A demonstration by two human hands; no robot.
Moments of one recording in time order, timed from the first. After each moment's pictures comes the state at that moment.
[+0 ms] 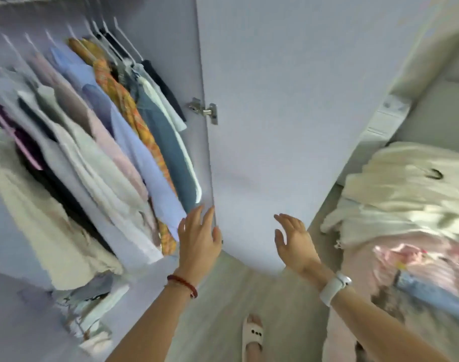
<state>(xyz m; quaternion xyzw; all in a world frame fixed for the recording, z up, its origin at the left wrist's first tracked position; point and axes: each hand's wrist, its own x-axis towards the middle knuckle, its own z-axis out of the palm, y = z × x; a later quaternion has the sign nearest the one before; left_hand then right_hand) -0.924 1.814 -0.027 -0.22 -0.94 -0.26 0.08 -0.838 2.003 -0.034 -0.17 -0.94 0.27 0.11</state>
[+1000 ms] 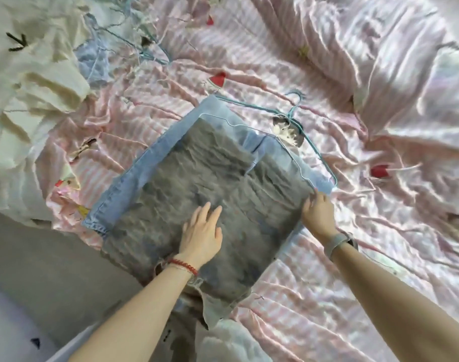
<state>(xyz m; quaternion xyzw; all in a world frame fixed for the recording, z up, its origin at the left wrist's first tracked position) -0.475 2.300 -0.226 -0.79 -0.49 0.15 -0.32 -0.224 2.230 -0.237 -0.91 -0.29 0.27 0.09</state>
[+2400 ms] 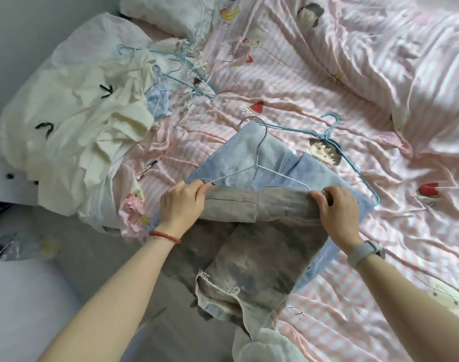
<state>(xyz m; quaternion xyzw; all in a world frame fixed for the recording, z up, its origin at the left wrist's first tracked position) -0.535 2.398 -0.132 -0.83 -0.54 -0.09 -0.10 -0.265 2.261 -0.180 -0.84 -0.42 0.17 0.29</state>
